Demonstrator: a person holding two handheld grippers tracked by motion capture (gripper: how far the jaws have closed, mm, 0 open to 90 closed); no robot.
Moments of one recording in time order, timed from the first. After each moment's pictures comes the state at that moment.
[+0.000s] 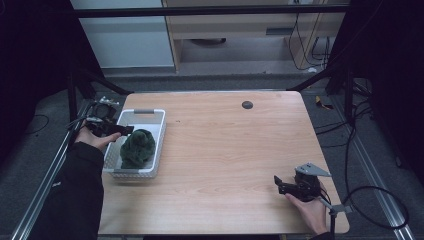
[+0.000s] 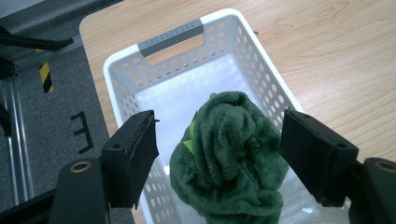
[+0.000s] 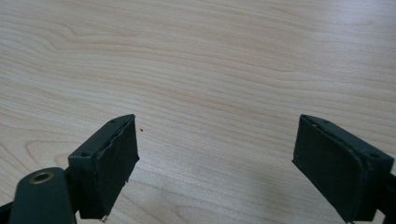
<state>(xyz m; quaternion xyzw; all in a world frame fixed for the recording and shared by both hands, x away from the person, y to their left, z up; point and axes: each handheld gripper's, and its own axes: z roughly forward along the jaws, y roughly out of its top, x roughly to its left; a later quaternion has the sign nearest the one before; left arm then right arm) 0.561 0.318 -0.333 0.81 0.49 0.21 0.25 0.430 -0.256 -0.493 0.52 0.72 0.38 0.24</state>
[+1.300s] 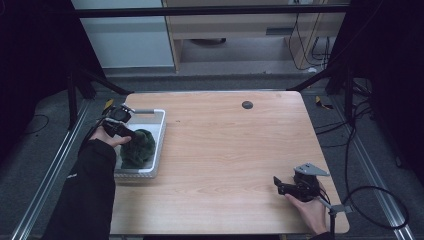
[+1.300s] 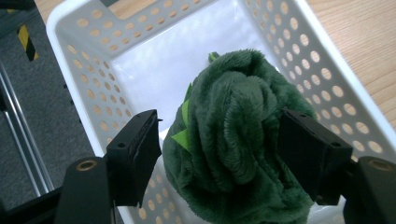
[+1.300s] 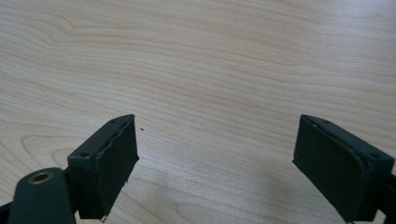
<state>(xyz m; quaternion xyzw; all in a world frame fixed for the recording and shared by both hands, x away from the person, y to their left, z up) 0.595 0.304 -0.378 0.85 0.48 0.16 0.15 0.432 -0.255 -0.496 0.52 0.73 0.38 0.24</state>
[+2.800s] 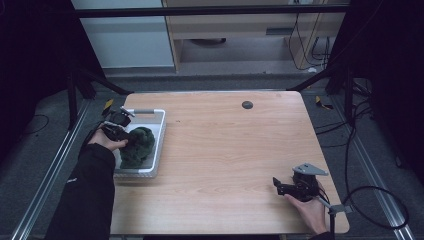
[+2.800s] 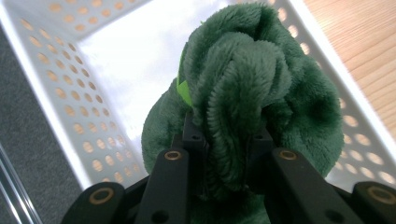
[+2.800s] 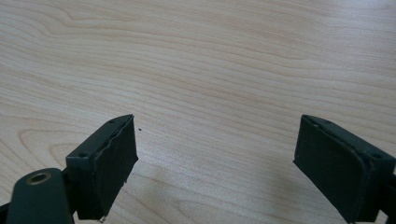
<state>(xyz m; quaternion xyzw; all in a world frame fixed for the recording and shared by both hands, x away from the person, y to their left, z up) 0.586 0.311 -0.378 0.86 0.47 0.11 0.17 0.433 -0.254 -0.499 0.52 0.73 0.37 0.23</state>
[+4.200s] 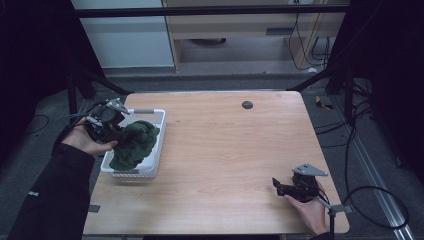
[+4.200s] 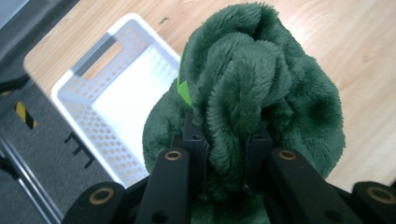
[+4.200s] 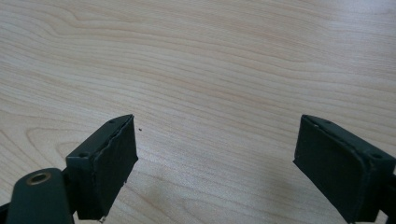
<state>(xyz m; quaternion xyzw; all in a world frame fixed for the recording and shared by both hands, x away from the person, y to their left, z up) 0.498 0.265 -0.264 0.91 0.32 0.16 0.19 0.431 -0.252 -0.497 0.52 0.73 0.37 0.23</state>
